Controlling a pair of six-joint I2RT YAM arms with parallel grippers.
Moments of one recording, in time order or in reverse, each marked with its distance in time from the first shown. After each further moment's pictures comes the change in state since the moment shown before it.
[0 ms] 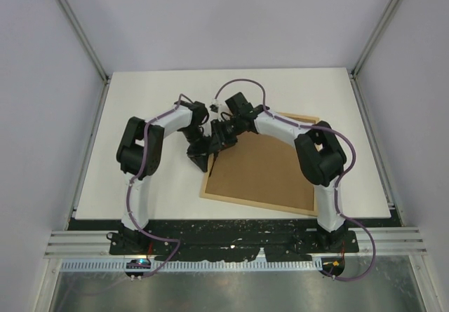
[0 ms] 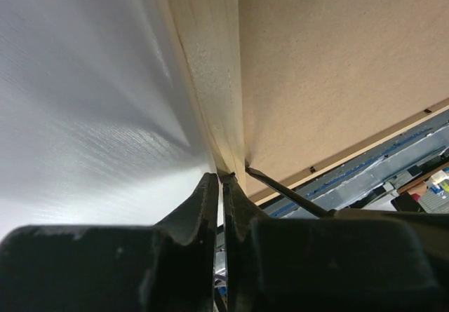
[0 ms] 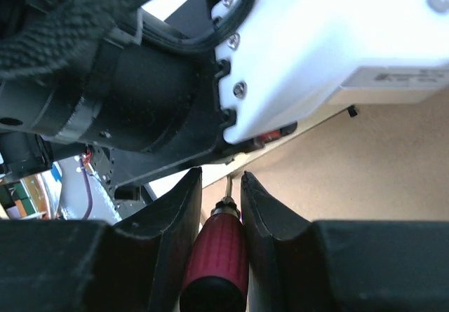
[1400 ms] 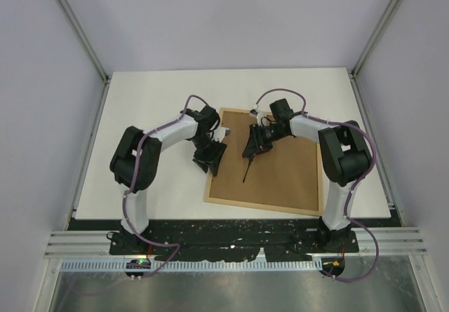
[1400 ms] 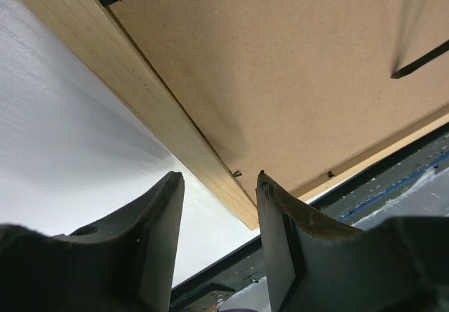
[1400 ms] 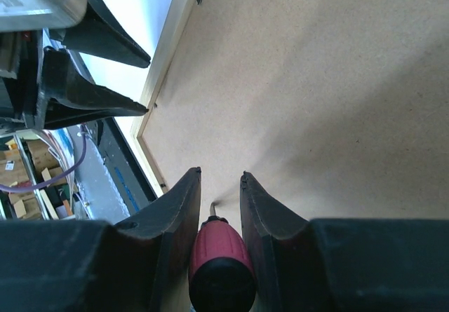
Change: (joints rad) left arm -0.121 -0.169 -0.146 0.174 -0.076 0.032; right arm -0.314 -0.124 -0.344 0.007 -0.207 -0.225
